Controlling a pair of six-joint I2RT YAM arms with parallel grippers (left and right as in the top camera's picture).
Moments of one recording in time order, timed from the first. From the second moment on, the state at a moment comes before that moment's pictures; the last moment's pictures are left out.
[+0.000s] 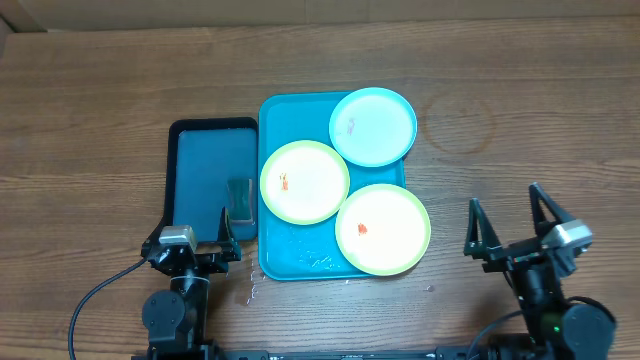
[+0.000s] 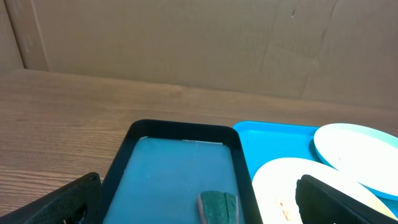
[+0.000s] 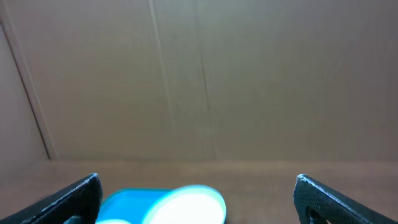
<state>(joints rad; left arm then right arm) 0.07 0.01 0.01 -0.07 0.04 -0.12 0.00 0.08 0.30 -0.04 -0.25 0.21</state>
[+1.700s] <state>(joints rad) 0.07 0.01 0.01 -0.08 0.04 -0.12 0.30 1.54 1.53 -1.14 -0.56 0.22</state>
